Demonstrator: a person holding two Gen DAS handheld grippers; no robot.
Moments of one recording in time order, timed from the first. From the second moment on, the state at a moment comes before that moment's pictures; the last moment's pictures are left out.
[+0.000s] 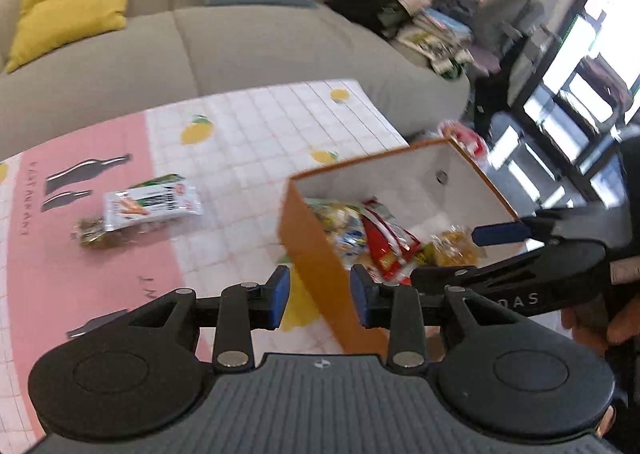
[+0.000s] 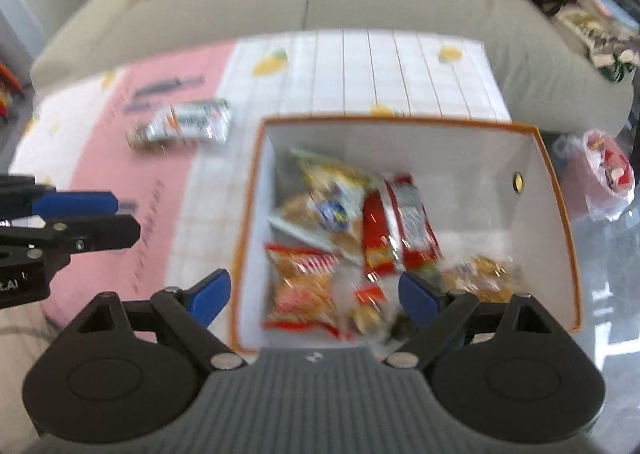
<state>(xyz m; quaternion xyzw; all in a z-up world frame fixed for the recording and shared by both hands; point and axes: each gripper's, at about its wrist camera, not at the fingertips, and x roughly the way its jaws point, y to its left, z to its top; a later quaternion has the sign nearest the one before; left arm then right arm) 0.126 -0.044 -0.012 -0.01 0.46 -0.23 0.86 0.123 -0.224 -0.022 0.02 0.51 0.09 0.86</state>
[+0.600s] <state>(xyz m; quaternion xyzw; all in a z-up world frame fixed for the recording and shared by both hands) 0.144 0.077 -0.058 -0.08 0.43 -0.13 0.89 0.123 -0.105 -0.059 0.05 0.34 0.12 0.93</state>
